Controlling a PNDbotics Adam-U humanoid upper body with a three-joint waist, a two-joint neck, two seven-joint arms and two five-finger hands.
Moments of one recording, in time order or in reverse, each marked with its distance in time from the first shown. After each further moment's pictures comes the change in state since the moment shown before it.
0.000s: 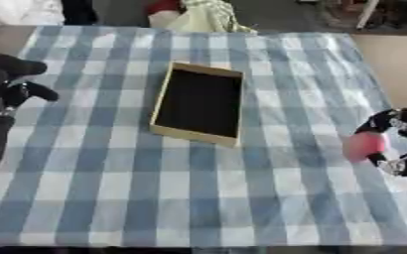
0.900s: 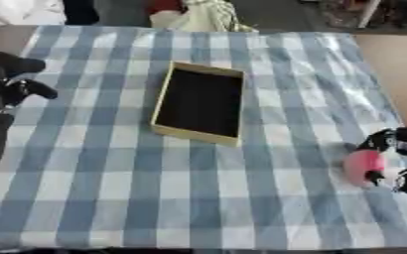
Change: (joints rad) left arm -0.006 0.000 0.000 0.000 0.004 -0.005 0.002; right arm 0.022 0.011 0.054 0.087 0.077 -0.041 0.056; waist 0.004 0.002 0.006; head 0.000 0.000
